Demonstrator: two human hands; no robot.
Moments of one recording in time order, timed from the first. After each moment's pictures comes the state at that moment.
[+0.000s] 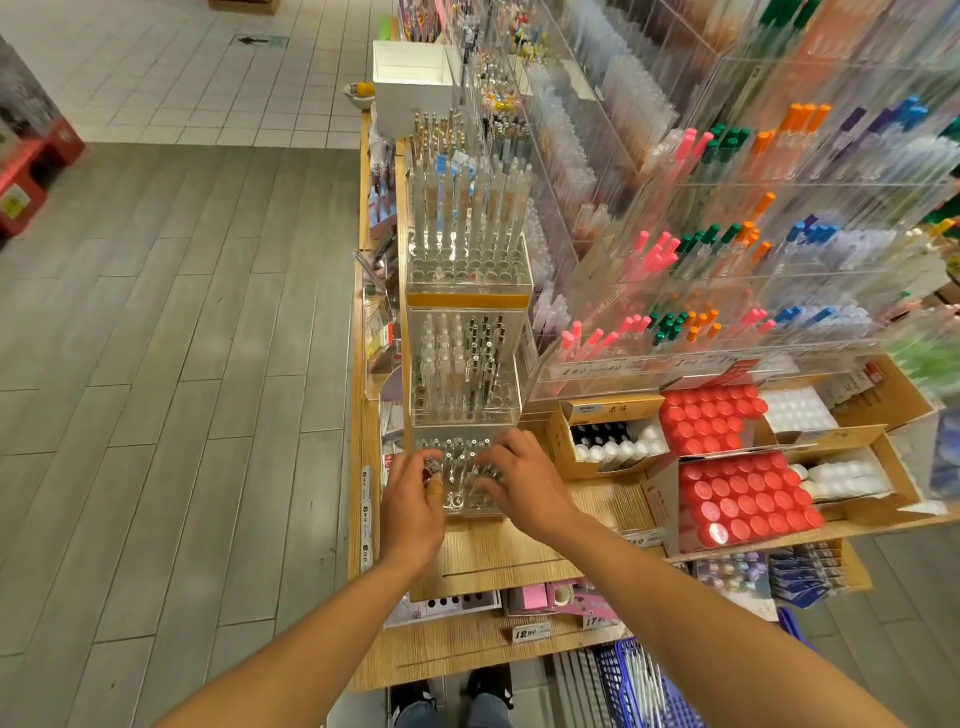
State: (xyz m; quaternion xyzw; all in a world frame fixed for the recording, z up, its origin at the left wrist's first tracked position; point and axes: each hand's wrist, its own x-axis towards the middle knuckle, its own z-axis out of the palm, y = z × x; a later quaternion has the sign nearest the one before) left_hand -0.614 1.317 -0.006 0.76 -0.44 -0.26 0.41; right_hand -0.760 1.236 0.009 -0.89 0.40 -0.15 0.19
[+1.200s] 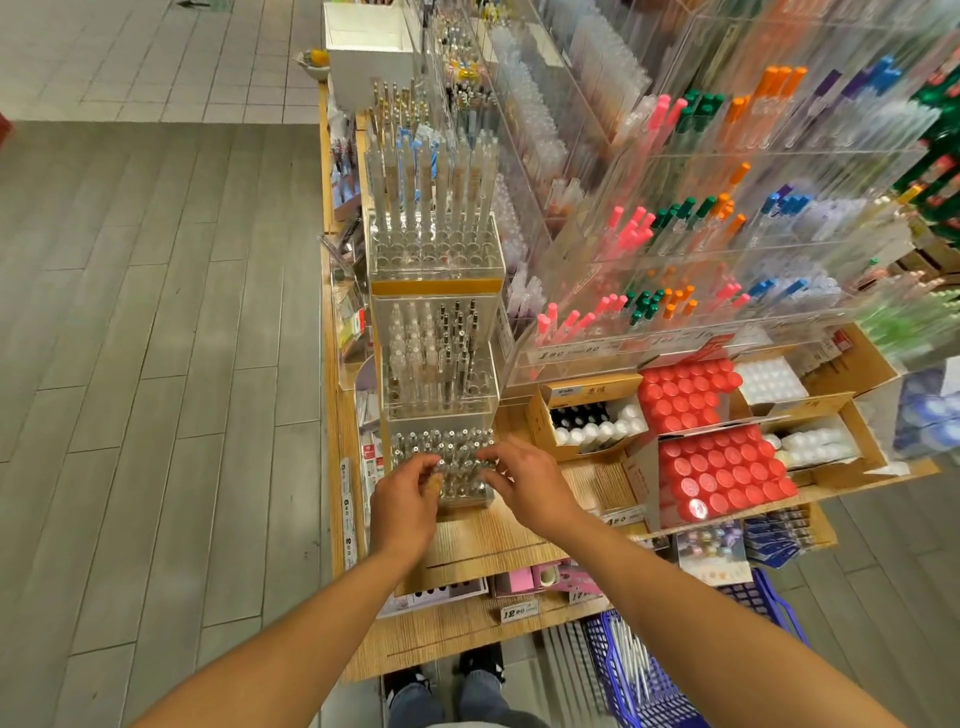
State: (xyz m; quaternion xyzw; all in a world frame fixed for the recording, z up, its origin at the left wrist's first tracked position) left_hand -0.621 1.305 -0.024 0.77 -0.44 -0.31 0.35; right_hand -0.786 1.237 -0.003 -0.83 0.47 -0.15 0.27
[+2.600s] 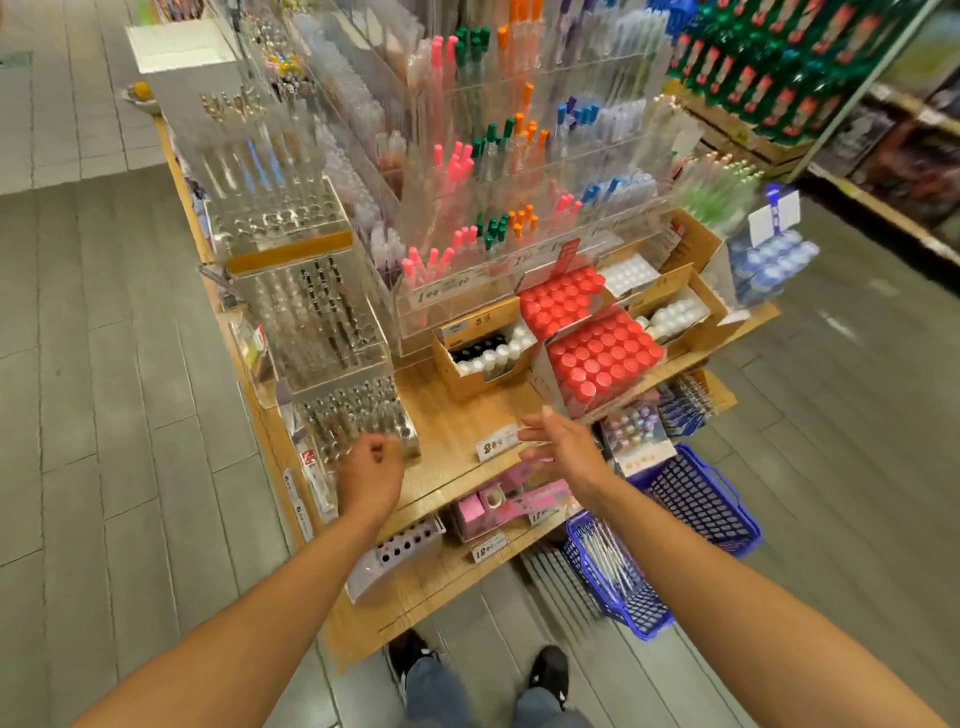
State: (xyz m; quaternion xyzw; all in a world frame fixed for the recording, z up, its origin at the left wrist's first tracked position) left_hand -0.669 1.337 -0.006 0.74 -0.42 -0.42 0.32; right_hand -0.915 1.334 0.013 -0.37 0.63 -0.34 0.59
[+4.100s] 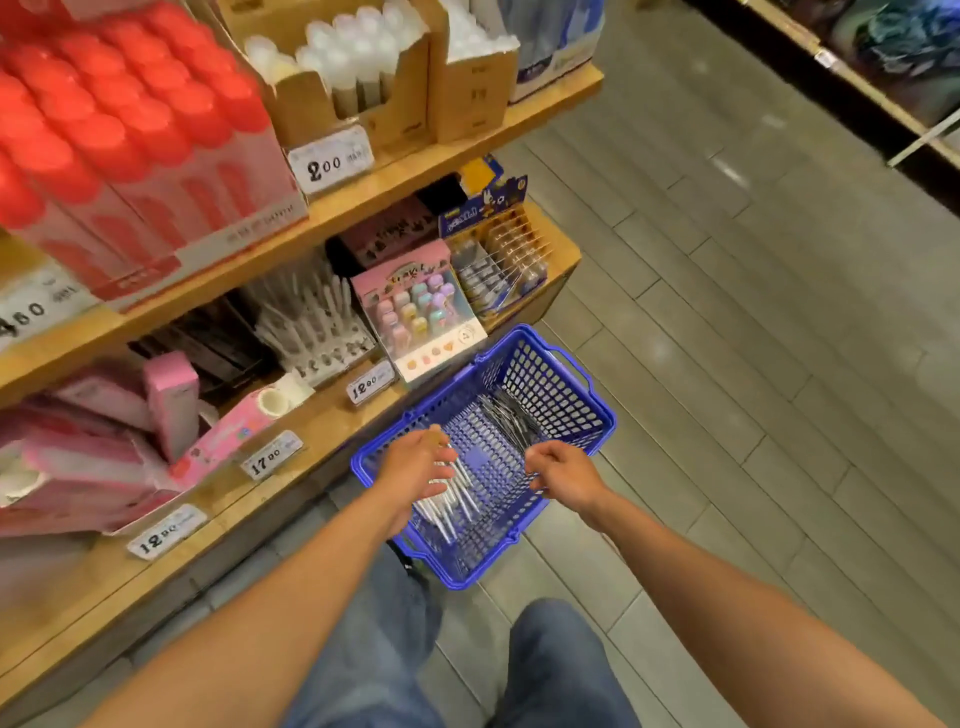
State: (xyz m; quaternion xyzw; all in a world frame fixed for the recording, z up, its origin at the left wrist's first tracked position) left_hand -1.141 1.379 -0.305 0.62 -0.31 -0.71 0.14; right_hand -1.351 1.450 -0.322 -0.27 0.78 -0.20 0.53
